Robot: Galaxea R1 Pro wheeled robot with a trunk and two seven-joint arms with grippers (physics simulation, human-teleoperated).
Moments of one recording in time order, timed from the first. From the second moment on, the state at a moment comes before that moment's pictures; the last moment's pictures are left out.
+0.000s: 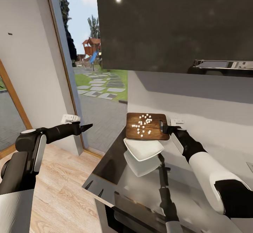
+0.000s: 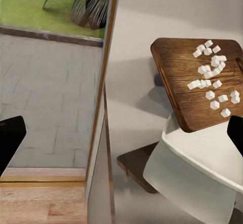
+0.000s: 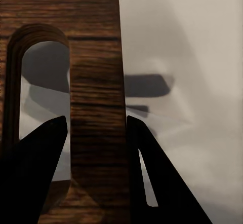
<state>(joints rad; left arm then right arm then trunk) -0.68 0.15 0.17 -1.53 0.00 0.87 -0.76 -1.05 -0.07 0.13 -0.52 -0.19 0.31 -0.13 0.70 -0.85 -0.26</state>
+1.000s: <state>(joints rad) -0.68 0.15 0.17 -1.53 0.00 0.87 -0.76 -1.05 -0.07 0.14 -0.50 -0.19 0.24 -0.13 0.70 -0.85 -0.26</state>
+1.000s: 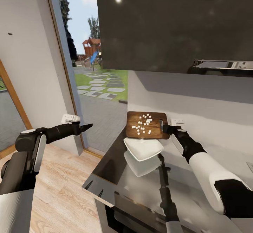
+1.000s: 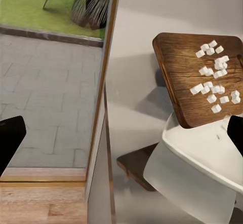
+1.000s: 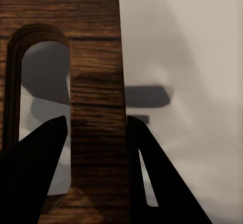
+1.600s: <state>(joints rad) -0.68 0.15 0.17 -1.53 0.00 0.87 -0.76 -1.05 -0.07 0.14 -0.50 -0.19 0.24 -0.13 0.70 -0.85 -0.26</state>
